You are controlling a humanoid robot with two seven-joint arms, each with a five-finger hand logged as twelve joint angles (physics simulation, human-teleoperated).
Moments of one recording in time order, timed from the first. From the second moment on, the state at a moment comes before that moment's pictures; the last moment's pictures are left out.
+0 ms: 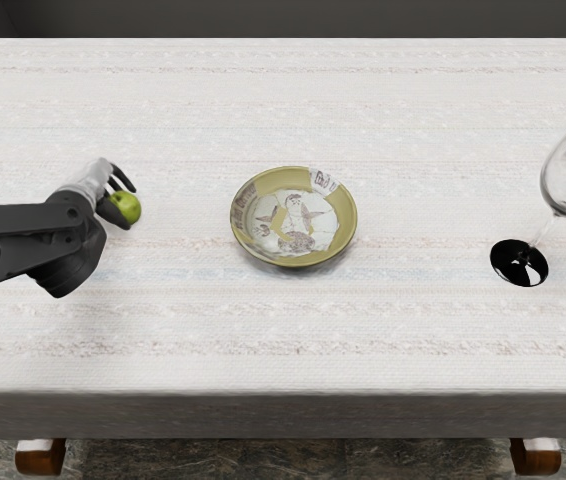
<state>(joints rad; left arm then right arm) -1.25 0.44 0.33 -1.17 0.63 0.61 0.48 -0.04 0.00 0.11 0.11 -0.09 0.23 -0.41</state>
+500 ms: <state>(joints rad) -1.33 0.39 0.33 -1.19 0.61 0.61 0.49 -0.04 0.00 0.11 0.11 -0.09 0.23 -0.41</state>
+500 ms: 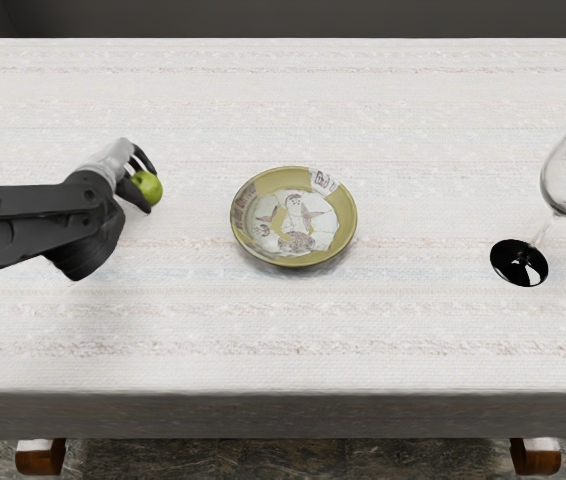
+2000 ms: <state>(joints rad) -1.40 0.12 0.25 -1.25 0.49 0.61 0.49 -0.04 0.00 0.11 0.11 -0.09 0.23 -0.41</state>
